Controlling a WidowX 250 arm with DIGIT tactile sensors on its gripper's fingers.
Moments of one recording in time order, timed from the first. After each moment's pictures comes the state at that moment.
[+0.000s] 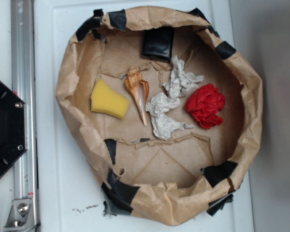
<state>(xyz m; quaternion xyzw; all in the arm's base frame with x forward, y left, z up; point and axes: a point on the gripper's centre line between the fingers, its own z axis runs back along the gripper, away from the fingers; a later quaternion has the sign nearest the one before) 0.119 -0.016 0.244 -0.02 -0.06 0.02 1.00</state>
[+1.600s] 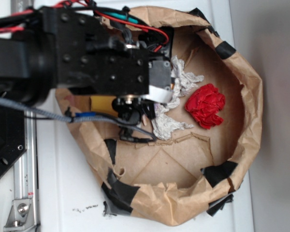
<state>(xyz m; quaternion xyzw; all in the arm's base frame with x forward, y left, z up) 0.241 0.050 0.038 0.07 -0.03 -0.09 0.99</state>
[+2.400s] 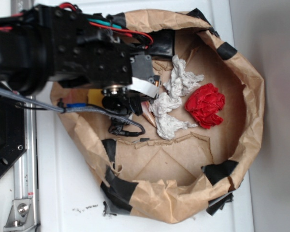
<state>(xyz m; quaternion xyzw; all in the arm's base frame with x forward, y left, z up) 0.228 0.046 0.039 0.04 -0.04 -0.09 0.99</state>
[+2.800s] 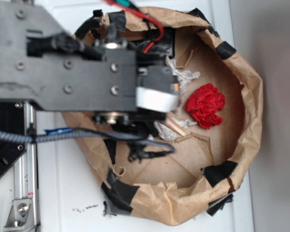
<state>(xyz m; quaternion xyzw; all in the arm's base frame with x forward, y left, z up) 0.250 0.007 0.136 0.04 -0.08 0.01 1.00</state>
